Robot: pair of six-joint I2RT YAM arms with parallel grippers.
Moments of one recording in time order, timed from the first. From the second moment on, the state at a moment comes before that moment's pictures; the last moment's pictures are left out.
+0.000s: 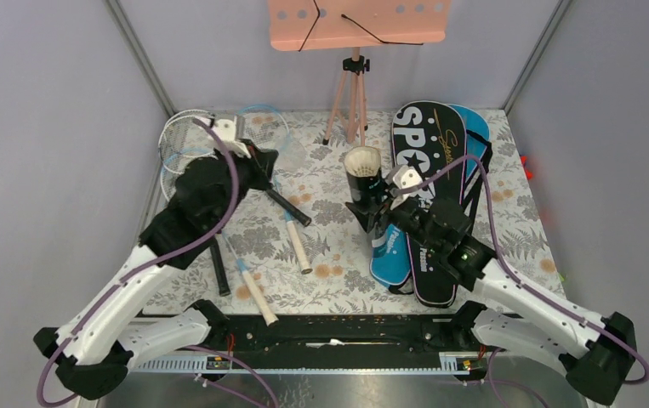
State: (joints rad) left arm -0.73 0.94 1.14 -0.33 -0.34 -0.33; right arm 0.80 0.84 0.64 0.22 -0.01 -0.06
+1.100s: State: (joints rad) left arm -0.76 1.24 1.79 -0.86 0.26 0.11; right arm 0.80 1.17 0.65 0.55 -0.49 -0.27
